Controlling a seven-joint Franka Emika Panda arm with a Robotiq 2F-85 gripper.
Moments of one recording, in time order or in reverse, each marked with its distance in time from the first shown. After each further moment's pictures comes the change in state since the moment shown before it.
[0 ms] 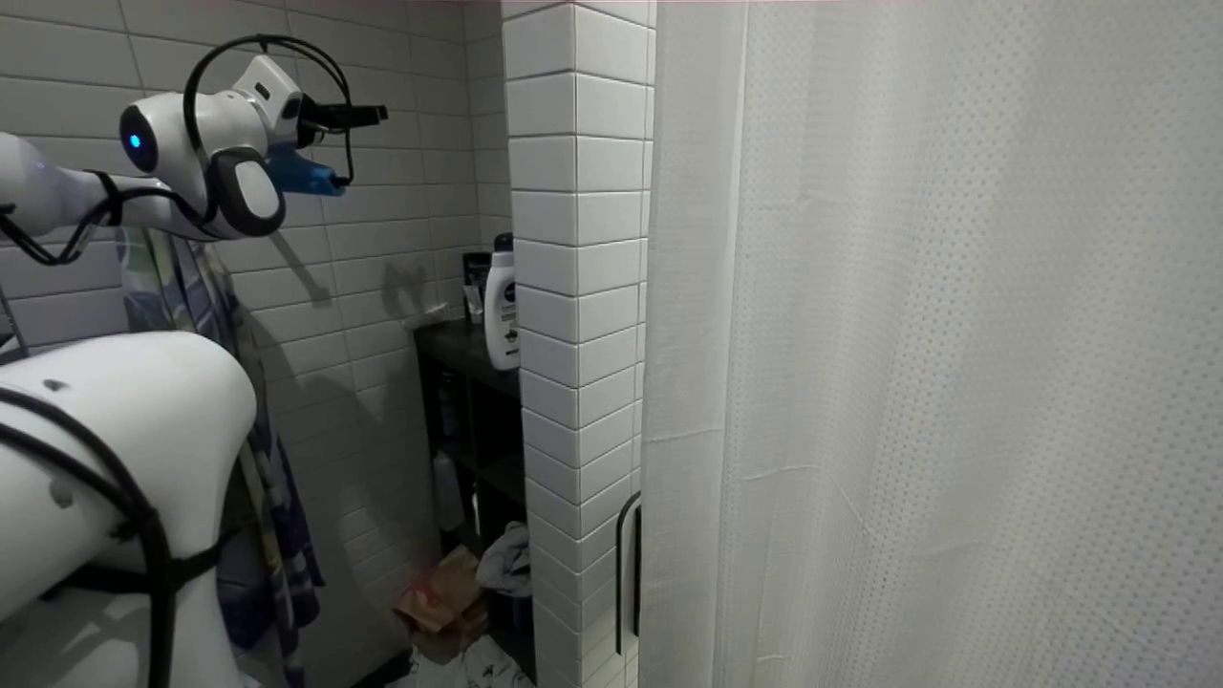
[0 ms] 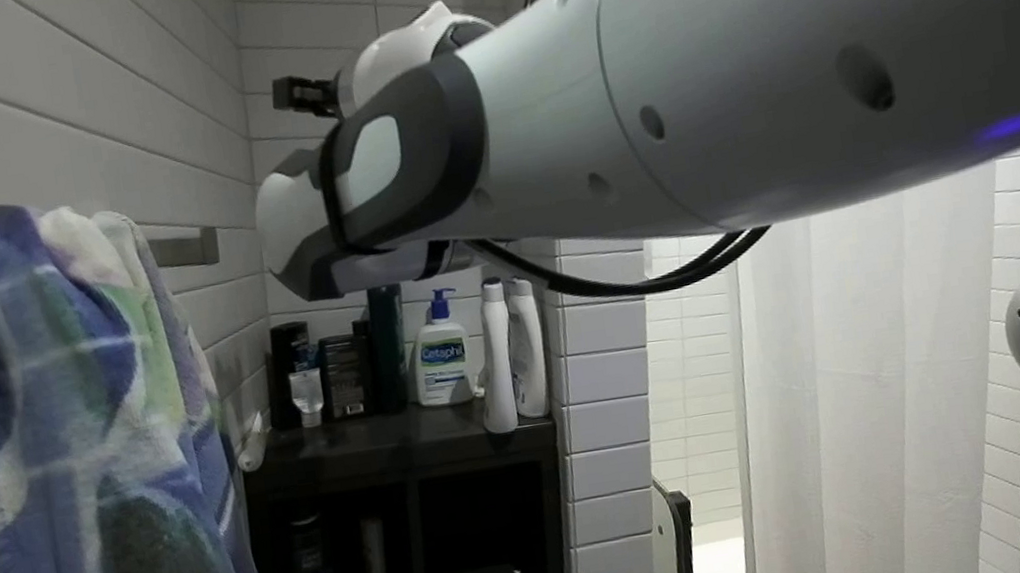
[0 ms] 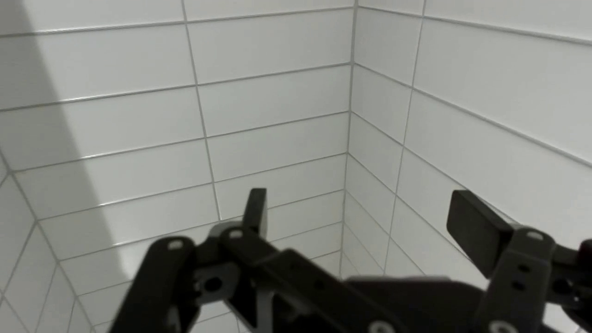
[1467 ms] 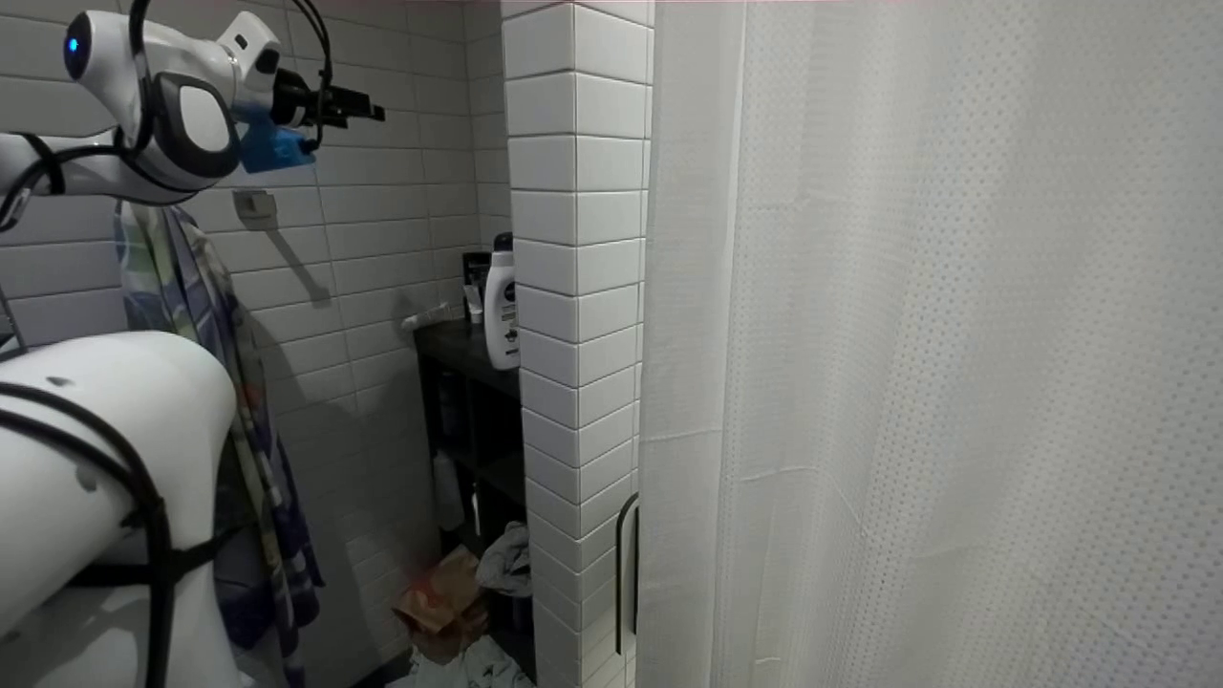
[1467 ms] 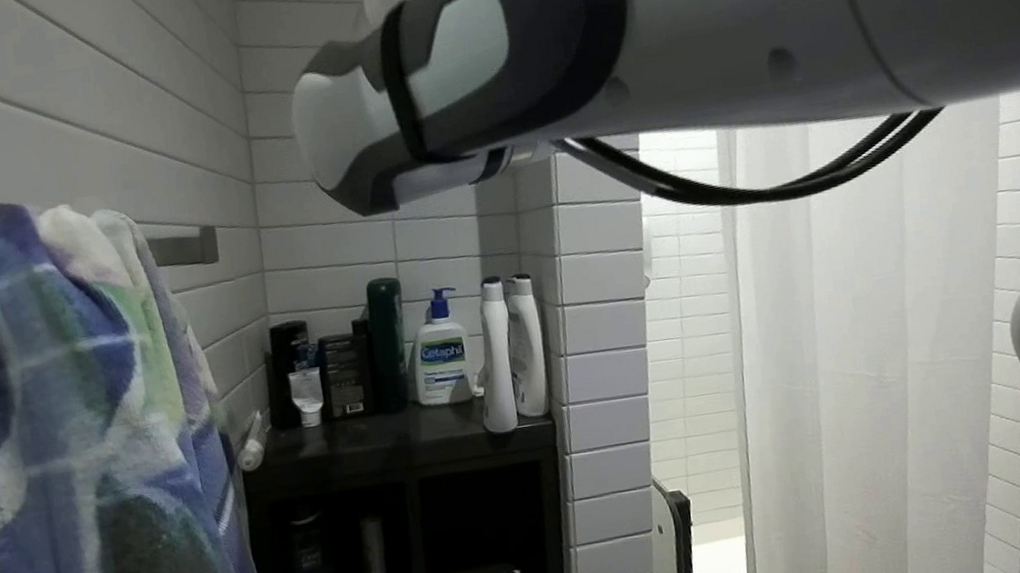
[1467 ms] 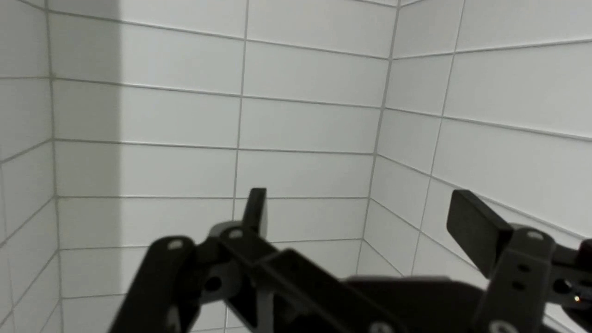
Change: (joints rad) arm 0.176 0.030 -0.223 -0.117 -0.243 -0.469 0.048
